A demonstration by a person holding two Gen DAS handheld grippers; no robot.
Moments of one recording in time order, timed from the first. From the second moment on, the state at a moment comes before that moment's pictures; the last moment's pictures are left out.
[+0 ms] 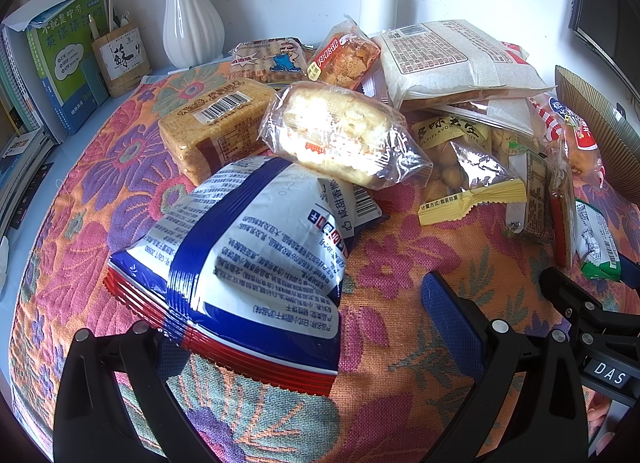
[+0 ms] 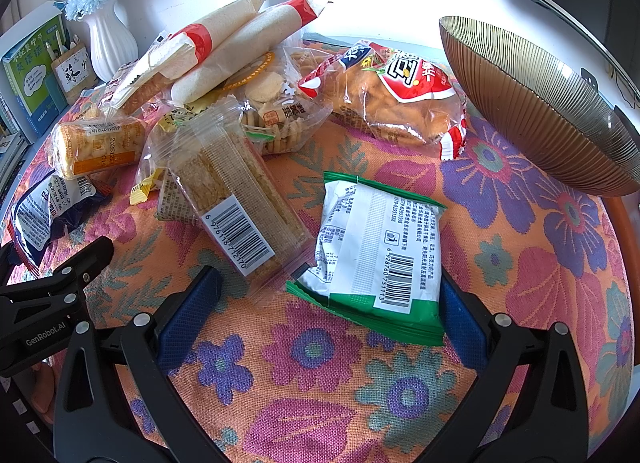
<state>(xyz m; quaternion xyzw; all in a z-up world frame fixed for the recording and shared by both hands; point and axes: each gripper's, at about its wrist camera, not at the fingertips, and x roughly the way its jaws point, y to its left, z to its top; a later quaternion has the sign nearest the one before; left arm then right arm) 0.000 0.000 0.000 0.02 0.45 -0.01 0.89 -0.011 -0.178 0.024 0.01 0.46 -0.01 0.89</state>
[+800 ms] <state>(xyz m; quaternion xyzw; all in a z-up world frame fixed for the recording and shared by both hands) -0.012 0.016 0.008 -0.01 0.50 -0.02 0.87 -0.010 -0.186 0.028 0.01 0.49 0.03 0.87</state>
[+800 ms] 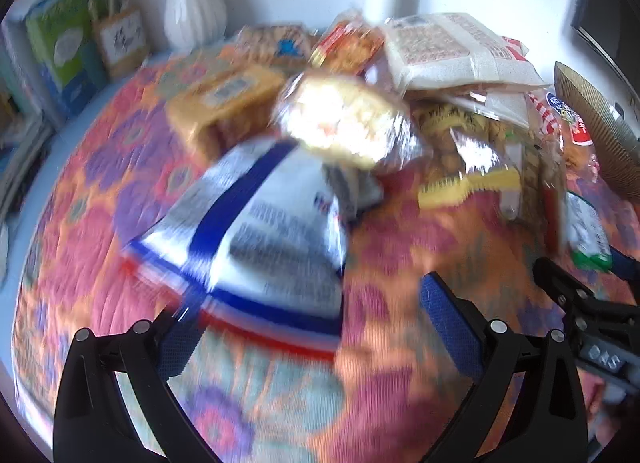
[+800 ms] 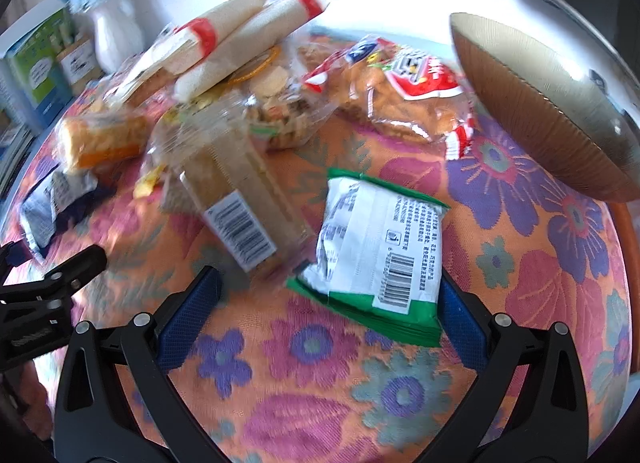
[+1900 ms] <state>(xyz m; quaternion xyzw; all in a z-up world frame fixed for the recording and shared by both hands) 0.005 0.048 0.029 -0.03 0.47 -0.07 0.88 -0.010 -0.250 0.040 0.04 0.43 0.12 0.89</state>
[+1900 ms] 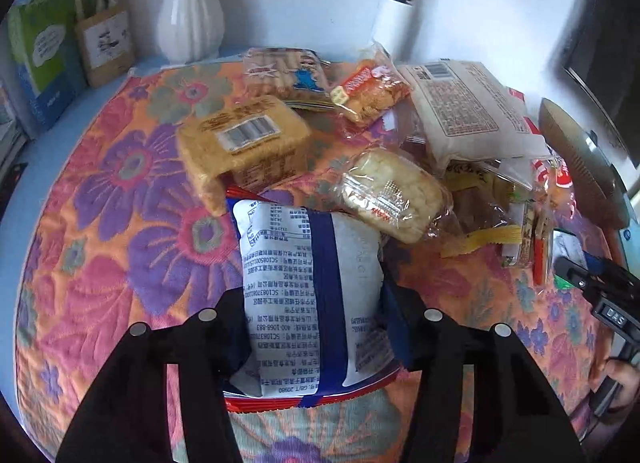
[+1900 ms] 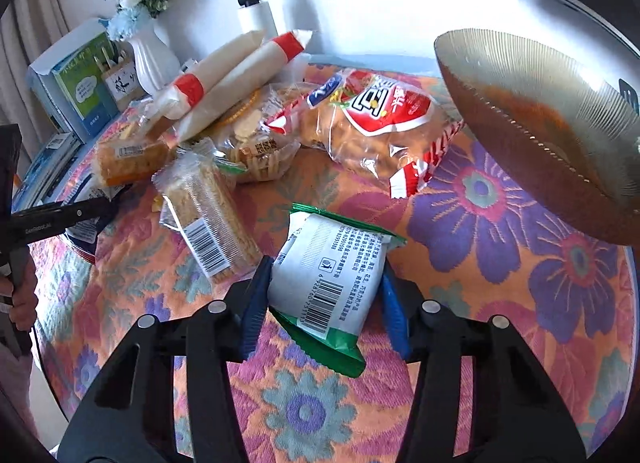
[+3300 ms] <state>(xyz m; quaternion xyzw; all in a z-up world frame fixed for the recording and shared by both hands) 0.085 -0.160 0.160 -0.09 0.36 -0.24 0.90 0.050 -0.392 0.141 0.08 0.33 0.05 0.94</state>
